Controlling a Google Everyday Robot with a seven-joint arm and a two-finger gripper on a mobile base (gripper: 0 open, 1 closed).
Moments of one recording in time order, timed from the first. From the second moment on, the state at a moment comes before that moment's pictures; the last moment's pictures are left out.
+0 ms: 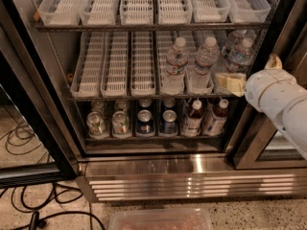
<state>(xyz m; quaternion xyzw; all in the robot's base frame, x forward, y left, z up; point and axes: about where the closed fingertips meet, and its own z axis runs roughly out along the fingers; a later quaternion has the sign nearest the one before) 0.594 -0.259 0.911 -0.16 0.75 -0.10 0.63</state>
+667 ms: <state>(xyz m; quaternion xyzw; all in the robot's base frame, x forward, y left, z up) 0.588 -0.255 0.916 -0.16 0.75 -0.09 0.63</state>
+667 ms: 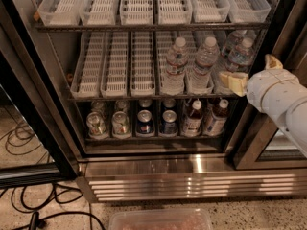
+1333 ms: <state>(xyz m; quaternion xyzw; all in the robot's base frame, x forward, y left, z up) 0.575 -0.239 0.918 -0.17 0.75 -0.08 0.63</state>
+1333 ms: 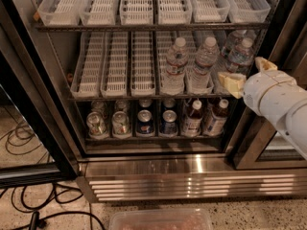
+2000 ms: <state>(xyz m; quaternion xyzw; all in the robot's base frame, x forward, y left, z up) 0.584 -0.239 0.910 -0.17 0.76 -0.08 0.63</state>
